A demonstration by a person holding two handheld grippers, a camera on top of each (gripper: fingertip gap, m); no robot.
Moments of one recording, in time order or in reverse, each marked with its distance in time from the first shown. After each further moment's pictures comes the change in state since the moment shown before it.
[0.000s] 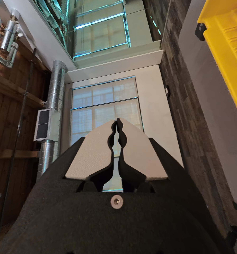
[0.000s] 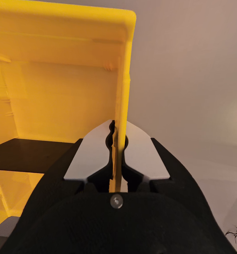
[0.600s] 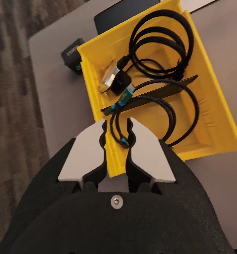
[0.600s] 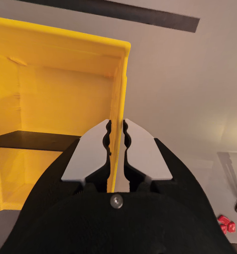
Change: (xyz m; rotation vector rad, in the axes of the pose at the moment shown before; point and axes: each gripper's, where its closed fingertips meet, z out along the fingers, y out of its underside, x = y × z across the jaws) left arm 0.119 -0.047 -0.009 0.146 1.142 -0.943; right arm 0.001 -0.007 -0.049 0.126 0.093 -0.076
